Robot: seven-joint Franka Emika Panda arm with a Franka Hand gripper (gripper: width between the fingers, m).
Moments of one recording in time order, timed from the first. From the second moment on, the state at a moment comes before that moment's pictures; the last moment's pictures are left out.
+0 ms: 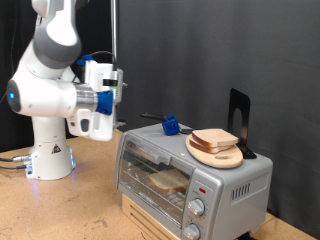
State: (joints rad) arm -1.04 -0.26 0.60 -2.52 1.25 1.33 -0.29
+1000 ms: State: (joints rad) arm -1.08 -0.17 0.58 -2.40 1.36 1.48 -0.16
